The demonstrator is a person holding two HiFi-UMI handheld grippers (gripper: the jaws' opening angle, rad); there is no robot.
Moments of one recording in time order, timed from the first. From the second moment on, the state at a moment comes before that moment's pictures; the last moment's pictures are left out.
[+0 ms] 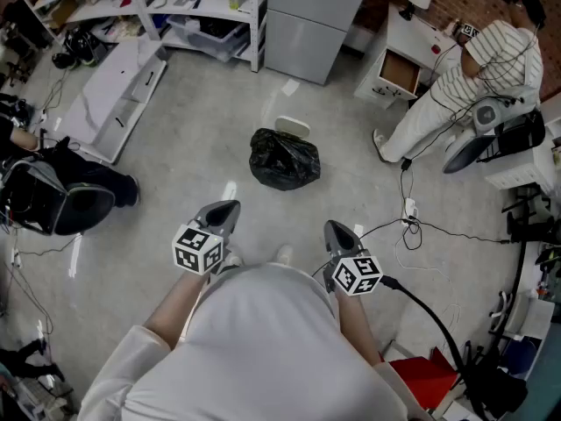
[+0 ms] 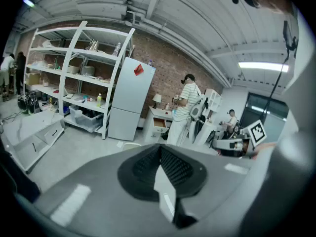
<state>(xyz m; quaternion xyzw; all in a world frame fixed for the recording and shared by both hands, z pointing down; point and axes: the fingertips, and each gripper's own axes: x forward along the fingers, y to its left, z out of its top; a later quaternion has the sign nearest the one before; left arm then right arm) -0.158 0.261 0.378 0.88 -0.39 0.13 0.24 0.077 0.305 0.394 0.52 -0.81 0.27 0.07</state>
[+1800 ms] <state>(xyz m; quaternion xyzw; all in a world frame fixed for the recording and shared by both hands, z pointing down) -0.108 0.256 0.405 0.84 -0.46 0.14 0.24 0.151 0.297 0.428 0.45 -0.85 0.26 0.11</state>
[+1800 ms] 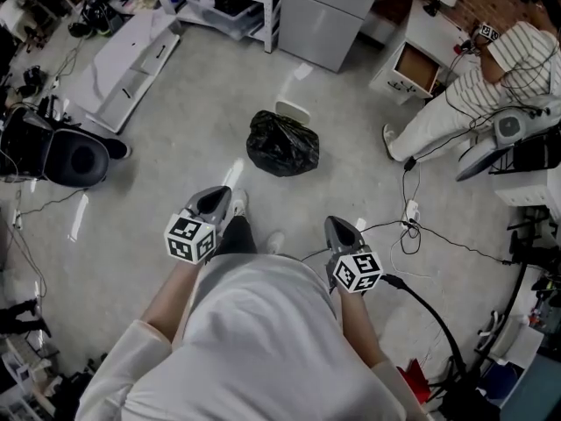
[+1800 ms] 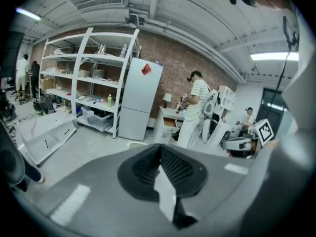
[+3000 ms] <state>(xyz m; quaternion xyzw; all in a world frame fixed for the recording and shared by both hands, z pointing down) -0.196 -0.004 0.460 0.89 -0.34 0.22 0.22 0.058 0.075 0.458 0.52 -0.79 0.28 0.14</state>
